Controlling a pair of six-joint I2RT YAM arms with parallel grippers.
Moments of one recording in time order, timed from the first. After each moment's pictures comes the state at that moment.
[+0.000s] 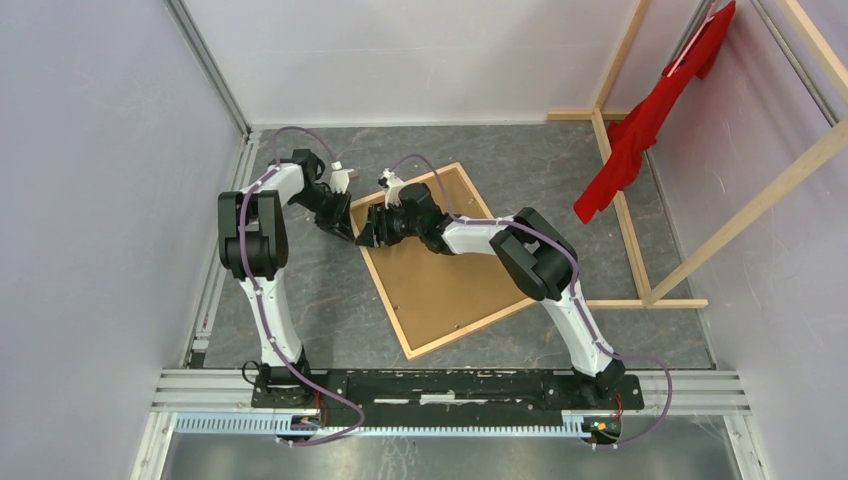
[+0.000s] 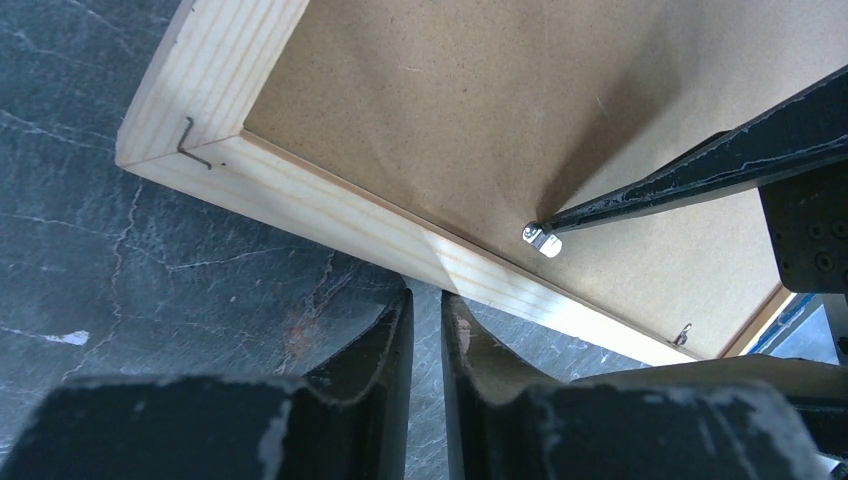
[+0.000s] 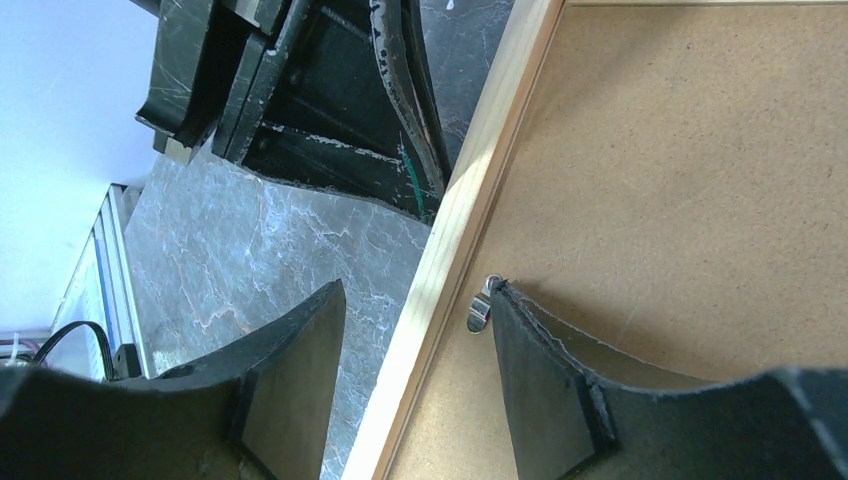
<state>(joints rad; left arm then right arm) 0.02 2.13 1.53 -0.91 0.58 0.41 0.80 2.31 1.52 0.36 -0.40 0.54</state>
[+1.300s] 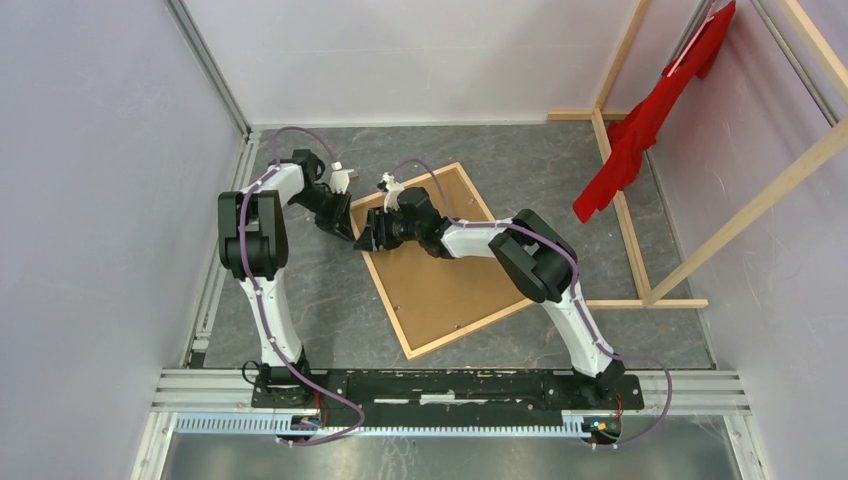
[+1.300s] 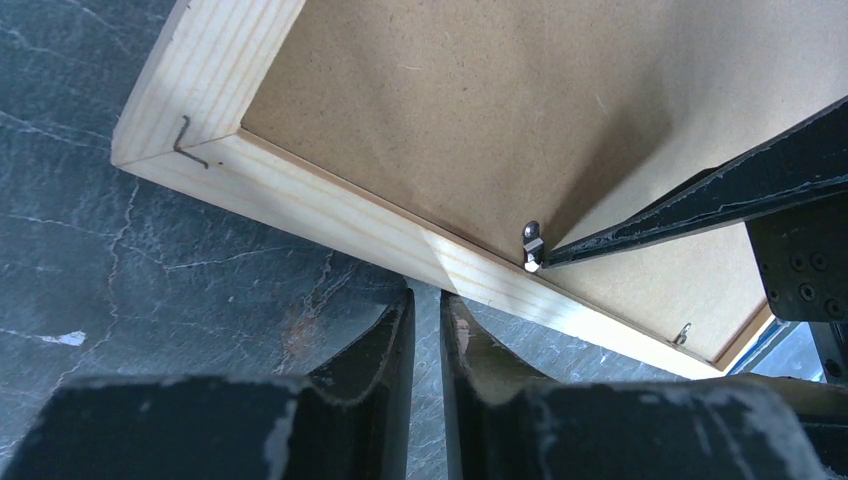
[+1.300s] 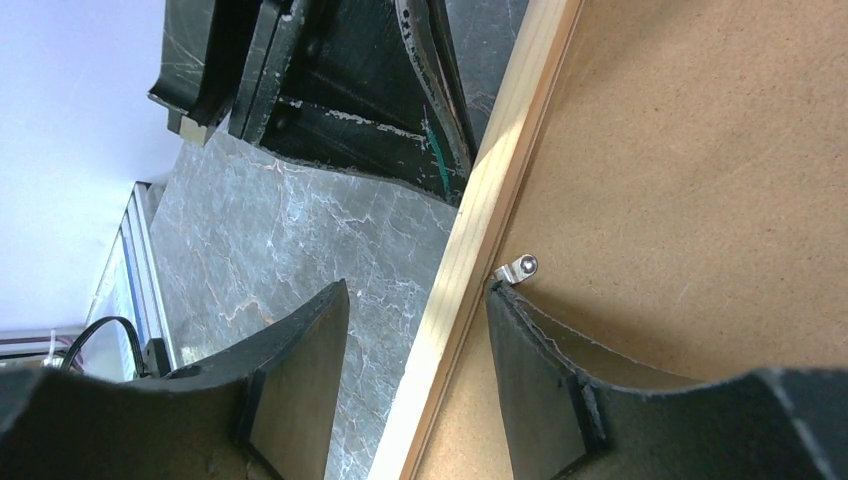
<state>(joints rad) 0.02 2.13 1.53 -0.91 0.58 0.41 0.82 2.30 1.48 0.38 -0.39 0.60</state>
